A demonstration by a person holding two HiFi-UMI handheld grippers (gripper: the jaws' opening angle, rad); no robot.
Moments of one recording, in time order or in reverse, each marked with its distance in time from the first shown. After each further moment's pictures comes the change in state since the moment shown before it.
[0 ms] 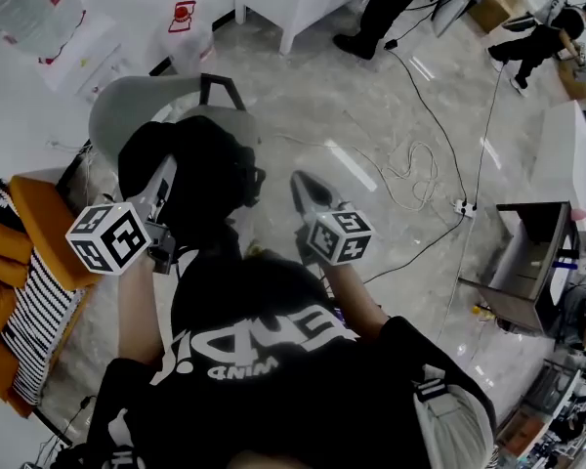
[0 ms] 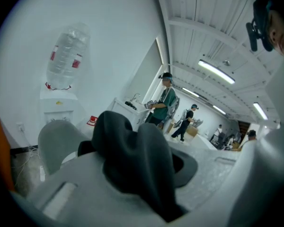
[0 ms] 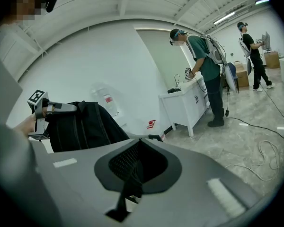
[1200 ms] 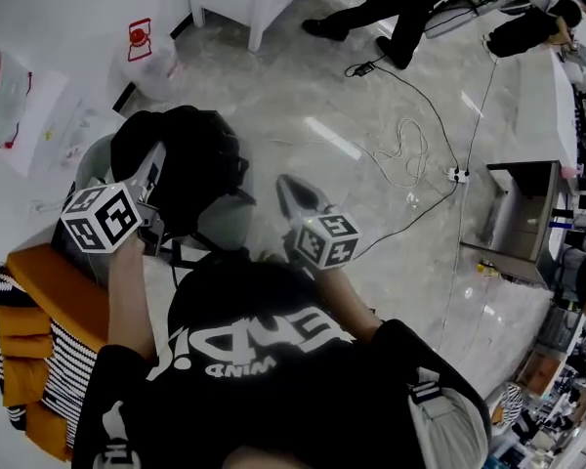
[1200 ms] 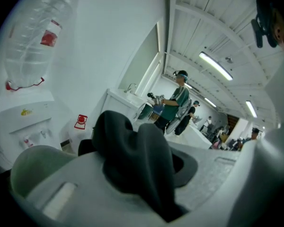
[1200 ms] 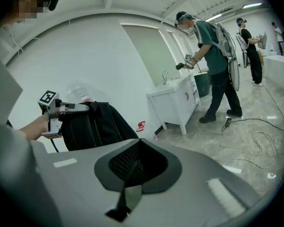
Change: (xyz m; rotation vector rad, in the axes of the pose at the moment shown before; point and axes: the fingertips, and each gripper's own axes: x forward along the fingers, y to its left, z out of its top) left arm 0.182 0.144 0.099 0.032 0.154 -0.135; right arm 0.160 -0.020 0.055 0.106 -0.003 -0.165
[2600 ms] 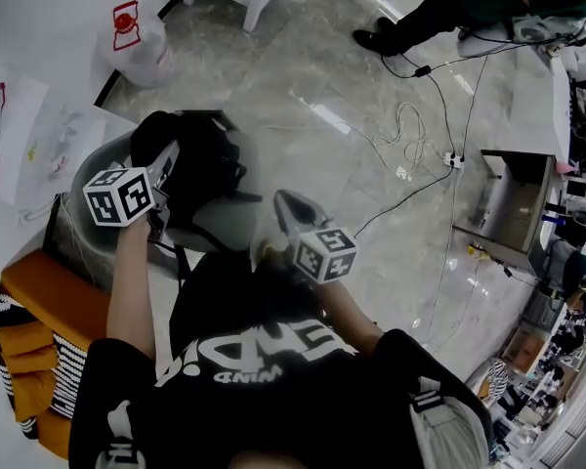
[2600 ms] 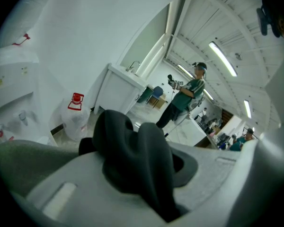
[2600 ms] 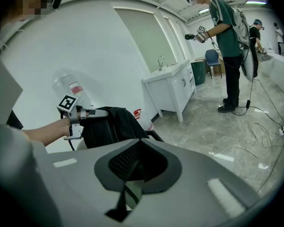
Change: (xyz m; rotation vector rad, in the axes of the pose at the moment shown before) left arm 0.112 0.134 -0.056 -0.057 0.219 -0.076; right arm 0.089 0.003 -0.034 0.045 0.149 -0.076
